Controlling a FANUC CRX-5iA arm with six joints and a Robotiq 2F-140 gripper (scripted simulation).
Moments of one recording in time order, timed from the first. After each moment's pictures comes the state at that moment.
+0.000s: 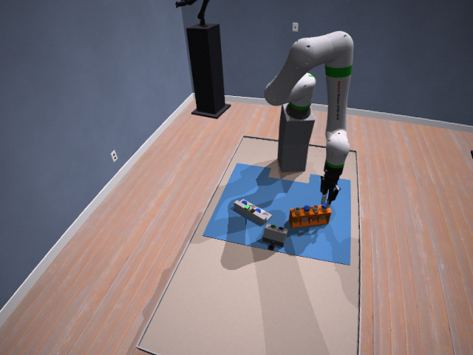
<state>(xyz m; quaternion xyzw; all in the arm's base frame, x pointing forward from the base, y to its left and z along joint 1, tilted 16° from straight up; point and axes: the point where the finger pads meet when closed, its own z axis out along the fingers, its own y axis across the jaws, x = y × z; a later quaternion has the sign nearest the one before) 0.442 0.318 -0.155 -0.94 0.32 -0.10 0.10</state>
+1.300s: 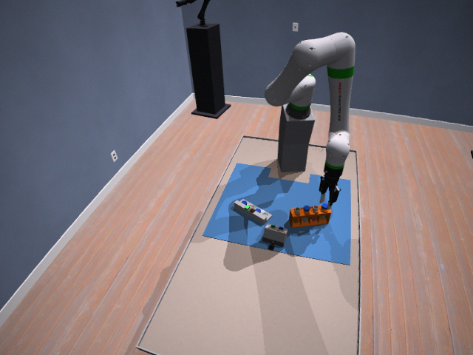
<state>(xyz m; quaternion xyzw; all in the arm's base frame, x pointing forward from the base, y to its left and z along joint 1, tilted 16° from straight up) 0.443 0.318 -0.159 -0.94 0.32 -0.10 0.10</state>
